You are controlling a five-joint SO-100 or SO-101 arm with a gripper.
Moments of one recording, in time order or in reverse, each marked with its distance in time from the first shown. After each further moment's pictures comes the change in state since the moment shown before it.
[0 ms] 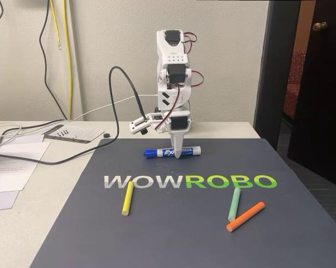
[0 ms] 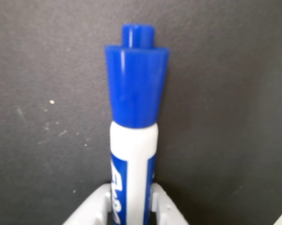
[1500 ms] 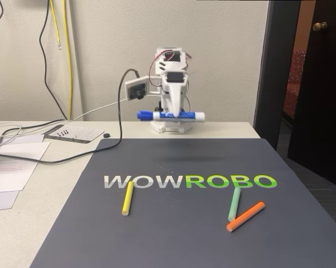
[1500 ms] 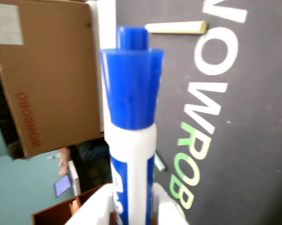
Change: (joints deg) arm 1.3 60.8 29.2 -29.5 3.9
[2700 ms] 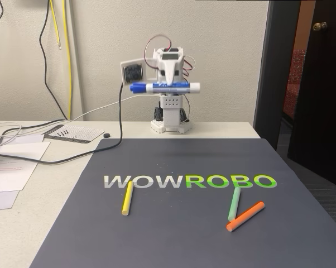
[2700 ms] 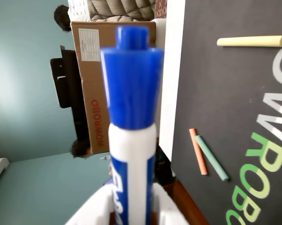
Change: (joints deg) arm 3.2 6.8 -5.9 1.1 3.1
